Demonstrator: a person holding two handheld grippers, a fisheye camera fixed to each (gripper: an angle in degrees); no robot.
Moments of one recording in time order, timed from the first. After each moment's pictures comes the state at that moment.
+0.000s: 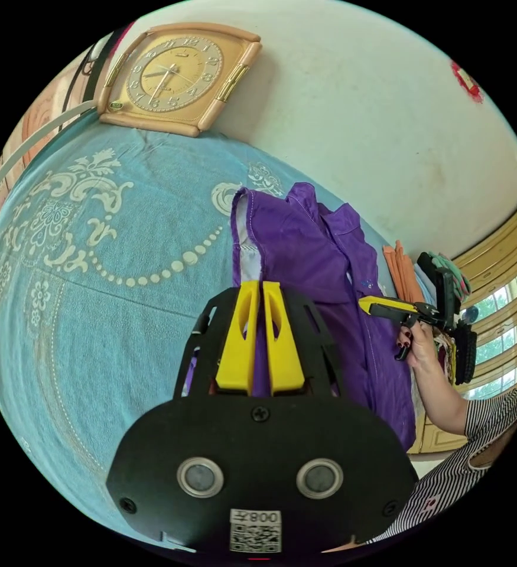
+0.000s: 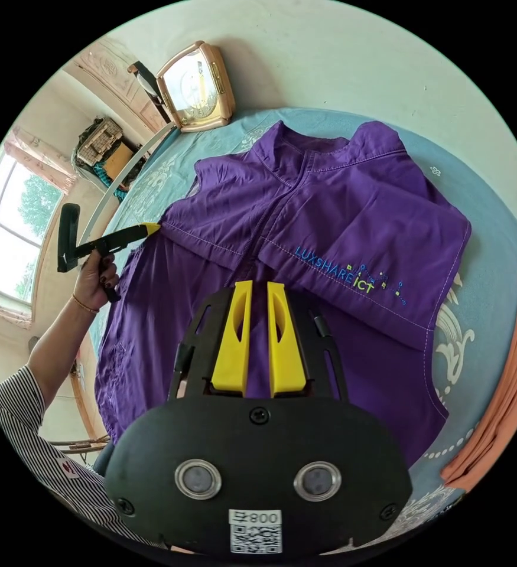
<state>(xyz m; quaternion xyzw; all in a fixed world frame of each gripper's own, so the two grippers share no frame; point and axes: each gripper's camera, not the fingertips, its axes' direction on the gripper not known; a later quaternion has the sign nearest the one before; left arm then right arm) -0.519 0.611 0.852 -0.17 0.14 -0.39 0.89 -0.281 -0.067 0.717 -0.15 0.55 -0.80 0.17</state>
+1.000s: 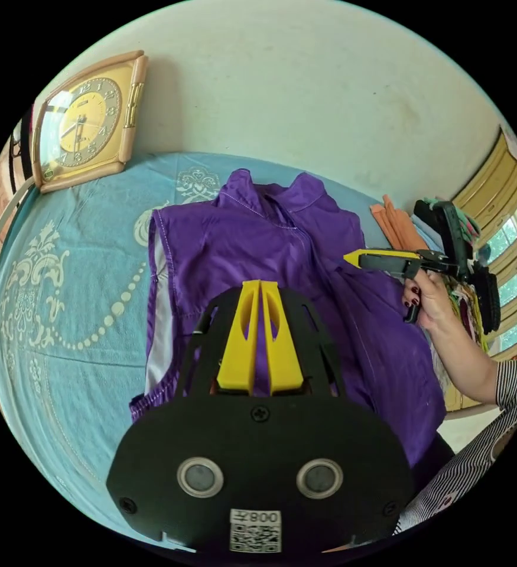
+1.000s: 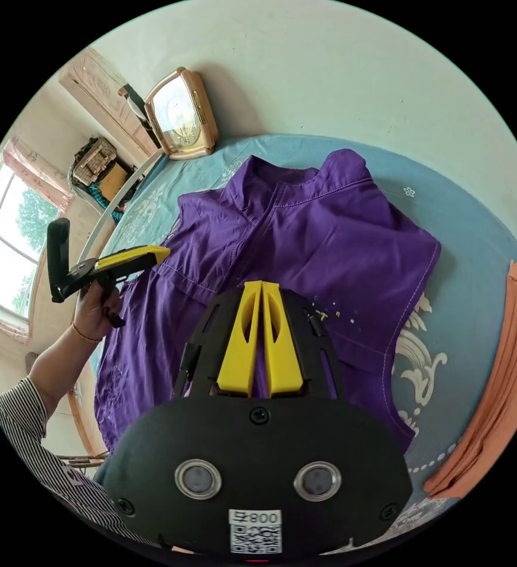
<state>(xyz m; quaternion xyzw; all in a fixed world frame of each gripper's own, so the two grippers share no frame) -0.392 0.531 0.862 -0.20 0.15 -0.26 0.93 -0.363 0.093 0.709 -0.12 0.52 -0.83 0.18</state>
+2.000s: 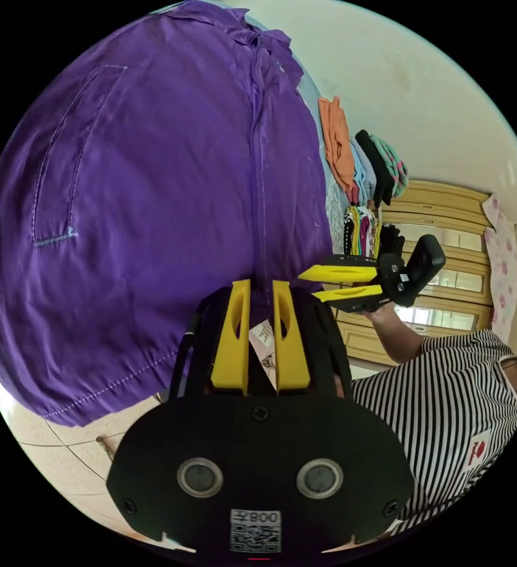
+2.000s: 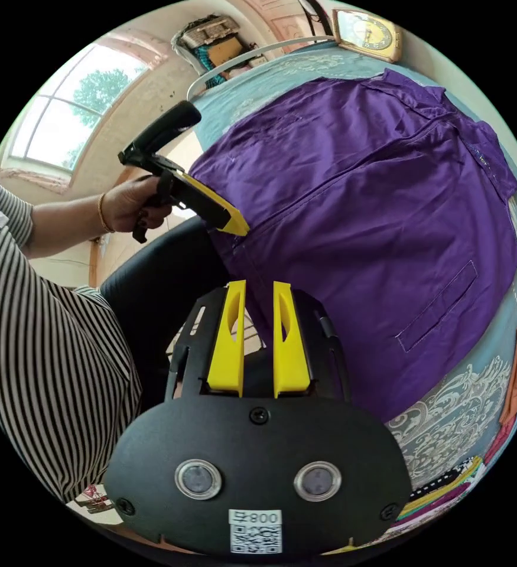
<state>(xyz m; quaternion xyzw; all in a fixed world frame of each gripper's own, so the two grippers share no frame) -0.160 0.697 0.677 -0.33 0.42 -0.43 0.73 -0.110 0.273 0.337 -0.32 0.64 -0.69 0.00</state>
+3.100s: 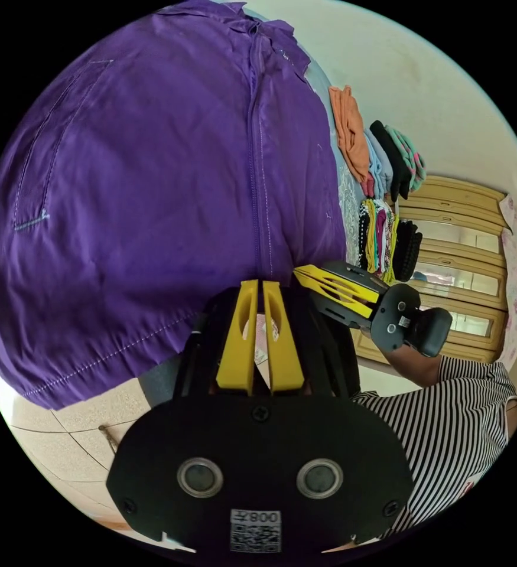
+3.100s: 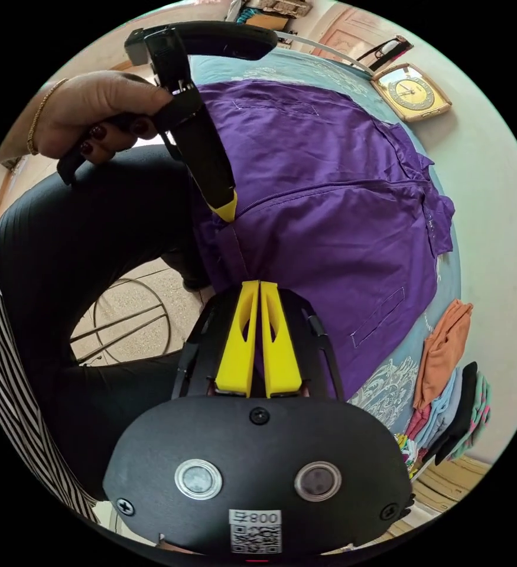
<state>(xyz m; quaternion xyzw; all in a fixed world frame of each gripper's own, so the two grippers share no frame) -0.098 0.731 0.626 -0.36 0.39 -0.41 0.74 0.022 0.369 0.212 -0.15 0.61 -0.73 -0.26</state>
